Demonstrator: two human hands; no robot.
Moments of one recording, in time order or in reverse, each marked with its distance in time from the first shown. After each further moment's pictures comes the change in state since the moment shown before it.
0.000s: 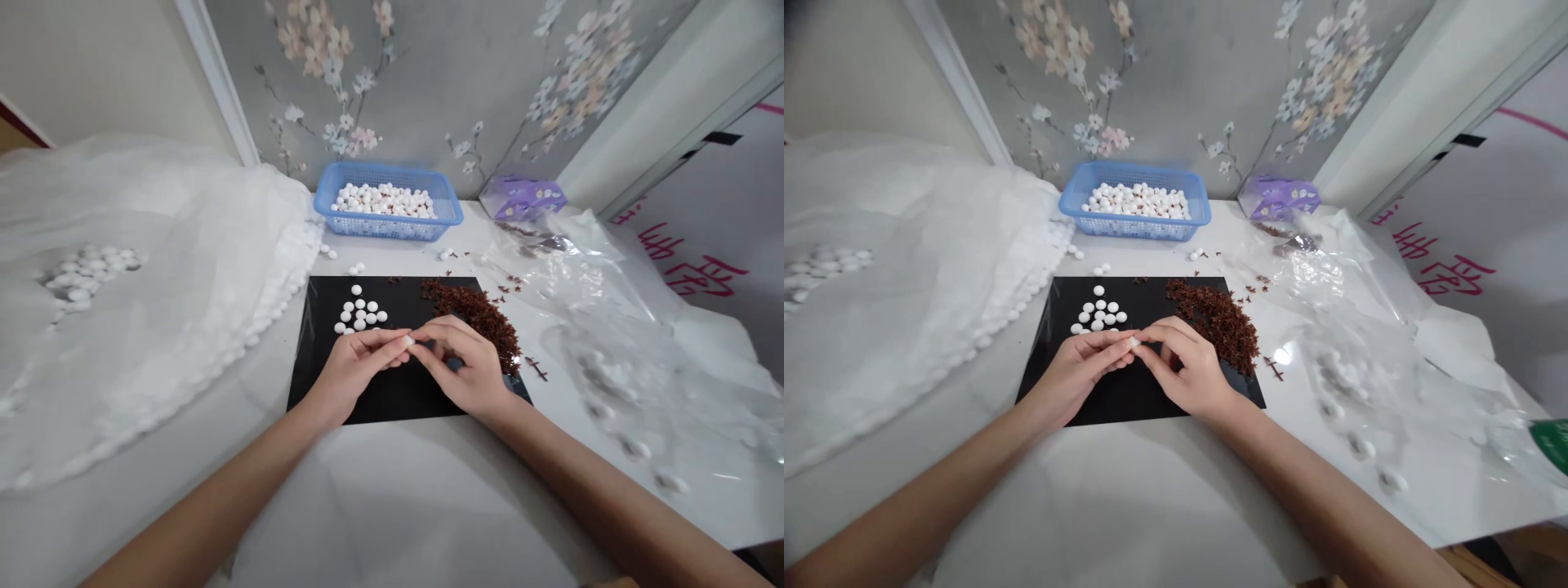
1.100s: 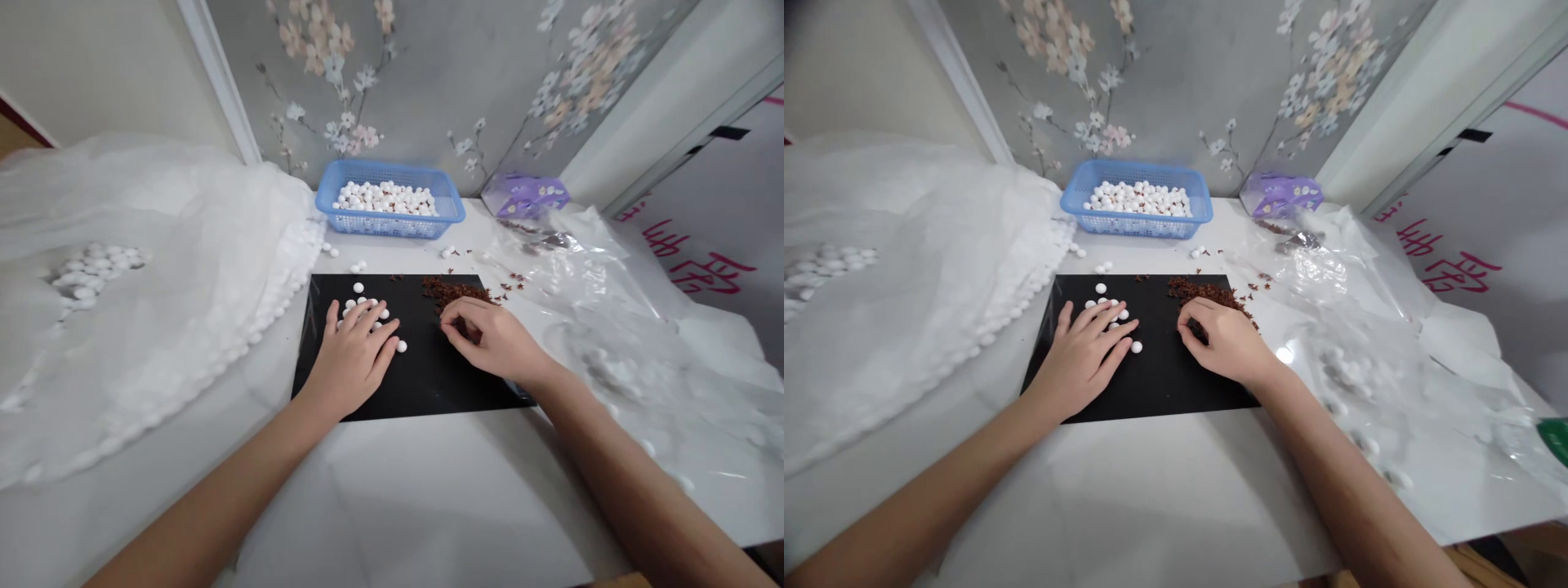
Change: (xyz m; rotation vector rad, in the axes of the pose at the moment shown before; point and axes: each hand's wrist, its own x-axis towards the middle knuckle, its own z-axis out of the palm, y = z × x) left_hand 0.001 0.002 -0.013 1.522 0.099 0.607; right_hand 0.021 0.024 -0.045 -0.360 -0.395 0.128
